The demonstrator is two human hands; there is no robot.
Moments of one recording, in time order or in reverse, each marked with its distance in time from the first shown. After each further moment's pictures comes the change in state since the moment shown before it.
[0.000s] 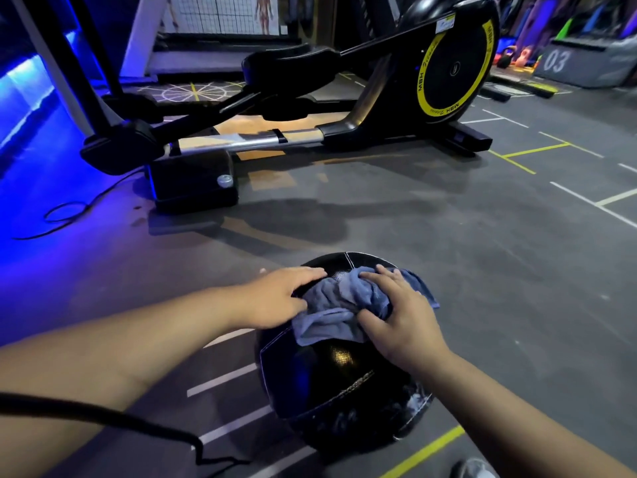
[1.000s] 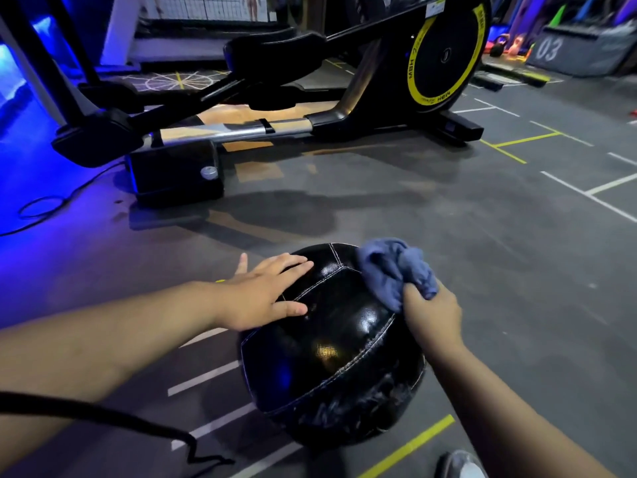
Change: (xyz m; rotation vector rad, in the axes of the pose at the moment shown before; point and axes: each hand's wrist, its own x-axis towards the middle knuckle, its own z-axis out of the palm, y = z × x) left_hand 0.014 -0.006 0.012 0.274 -0.078 0.042; right_hand 0.022 0.069 -0.014 0.310 0.305 0.447
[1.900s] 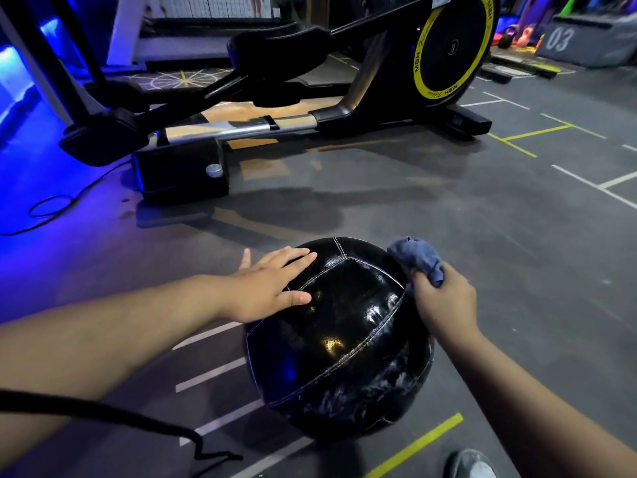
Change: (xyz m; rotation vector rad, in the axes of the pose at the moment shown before) left_hand 0.007 -0.007 0.001 -0.005 -0.025 -0.023; right_hand 0.015 0.001 -0.002 -0.173 0.093 -0.161
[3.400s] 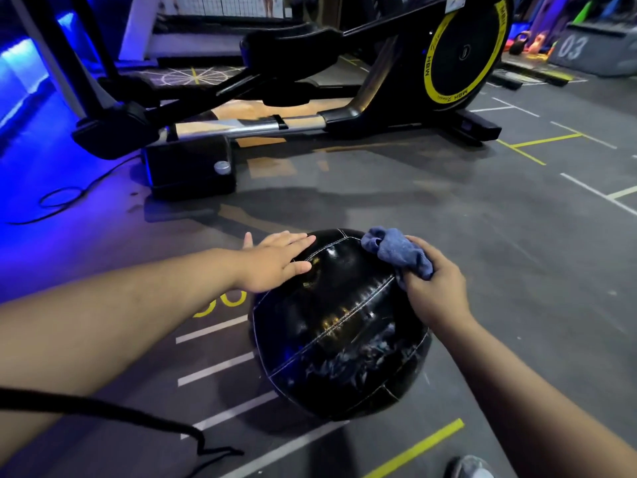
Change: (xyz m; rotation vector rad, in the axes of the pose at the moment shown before) left_hand 0.027 -0.019 -0.012 -0.028 0.010 -0.123; right_hand 0.014 -0.009 0.012 0.243 -0.145 -0.162
